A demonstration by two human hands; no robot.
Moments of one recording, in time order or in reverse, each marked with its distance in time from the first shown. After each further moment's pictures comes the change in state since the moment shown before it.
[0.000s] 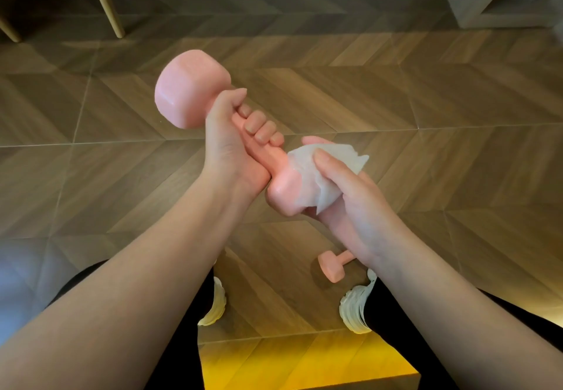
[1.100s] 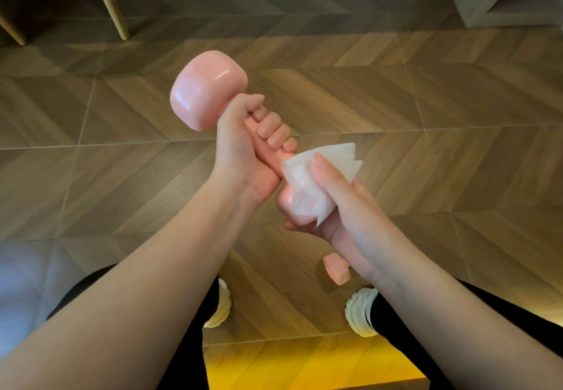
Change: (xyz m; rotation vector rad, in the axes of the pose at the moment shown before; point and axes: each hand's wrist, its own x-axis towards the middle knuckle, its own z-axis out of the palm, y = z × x) left_hand -0.001 0.000 0.000 0.024 -0.094 -0.057; right_hand -0.004 0.009 0.011 -0.043 0.001 0.055
